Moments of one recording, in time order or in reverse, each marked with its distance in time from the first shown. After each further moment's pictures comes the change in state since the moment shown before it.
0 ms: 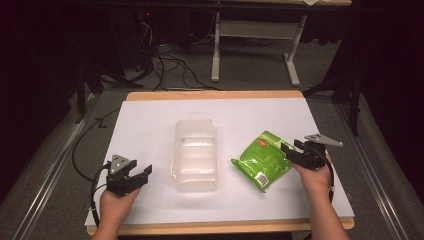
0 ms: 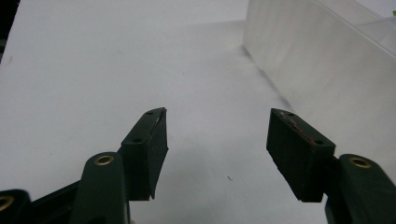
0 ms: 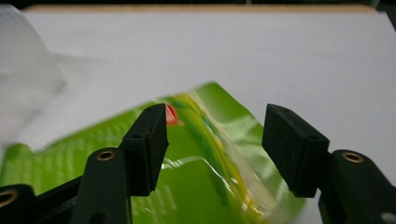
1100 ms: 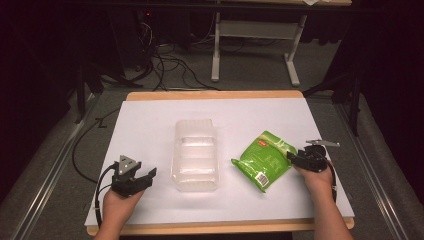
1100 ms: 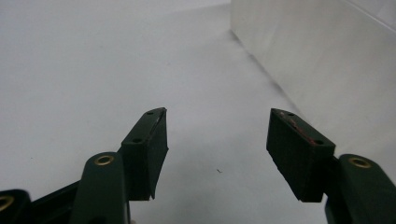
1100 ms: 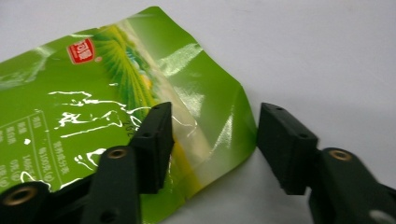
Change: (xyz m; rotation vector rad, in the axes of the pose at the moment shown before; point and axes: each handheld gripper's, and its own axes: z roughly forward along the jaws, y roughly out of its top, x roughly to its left) left arm -0.010 -0.002 0.005 0.041 -0.007 0.062; right arm -0.035 -0.029 0.029 0.170 -0.051 0.077
